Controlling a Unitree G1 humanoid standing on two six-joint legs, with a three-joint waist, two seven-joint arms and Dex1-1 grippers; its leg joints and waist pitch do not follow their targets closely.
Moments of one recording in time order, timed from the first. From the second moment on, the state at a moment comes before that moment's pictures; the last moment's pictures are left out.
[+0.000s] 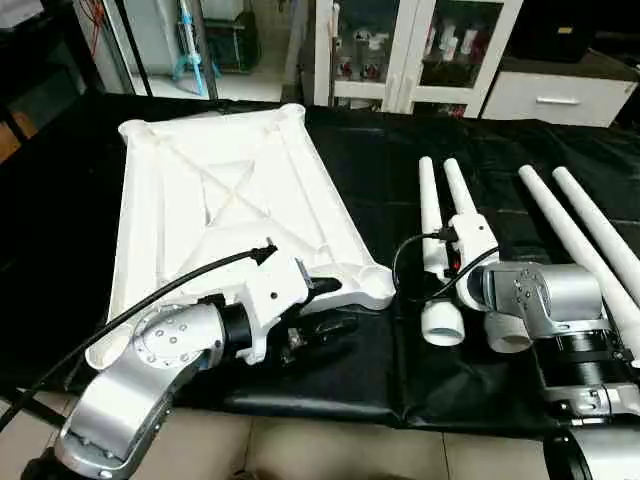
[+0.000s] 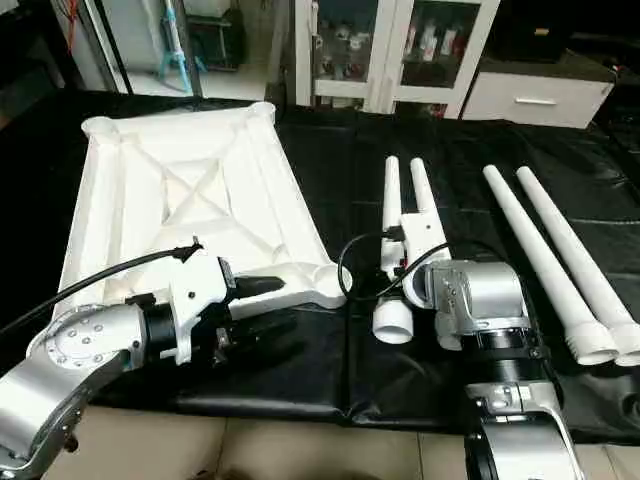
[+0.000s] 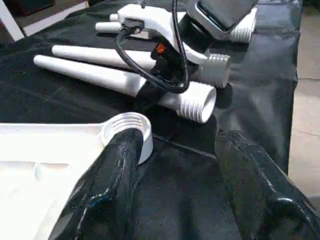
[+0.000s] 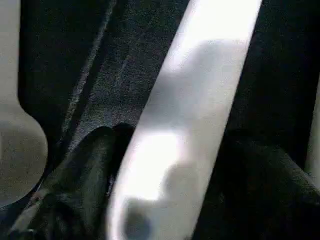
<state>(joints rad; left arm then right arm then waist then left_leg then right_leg) -0.16 0.46 -0.26 -0.49 -0.20 0.58 -0.79 -0.58 -0.30 -0.03 0.29 0.20 1.15 0.24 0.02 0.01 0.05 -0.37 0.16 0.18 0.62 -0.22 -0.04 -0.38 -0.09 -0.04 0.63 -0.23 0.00</state>
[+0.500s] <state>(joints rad) -0.16 0.48 -0.27 -0.49 -0.23 0.61 -0.80 -0.58 -0.28 -0.08 0.30 0.20 1.13 0.21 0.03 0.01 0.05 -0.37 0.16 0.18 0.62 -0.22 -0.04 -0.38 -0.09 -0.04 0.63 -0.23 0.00</state>
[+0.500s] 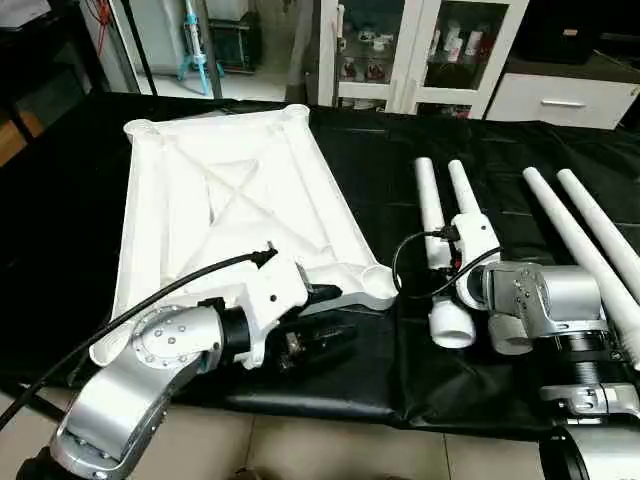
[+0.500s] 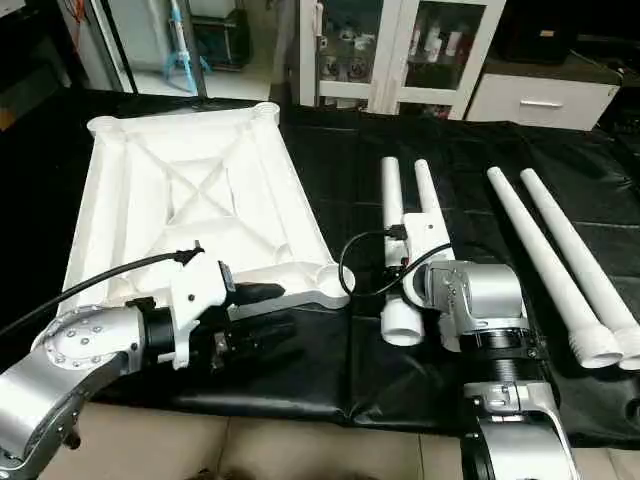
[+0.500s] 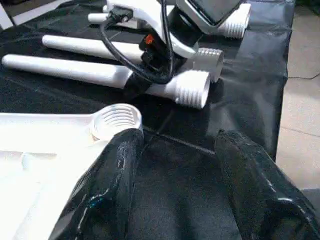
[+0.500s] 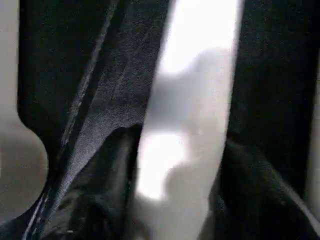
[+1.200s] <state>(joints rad) -0.41 0.20 -0.02 -0.36 -0.35 0.68 -0.51 -0.51 -0.26 -0.30 -0.19 0.51 1.03 0.43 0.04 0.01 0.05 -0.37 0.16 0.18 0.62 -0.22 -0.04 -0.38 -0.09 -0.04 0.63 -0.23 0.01</state>
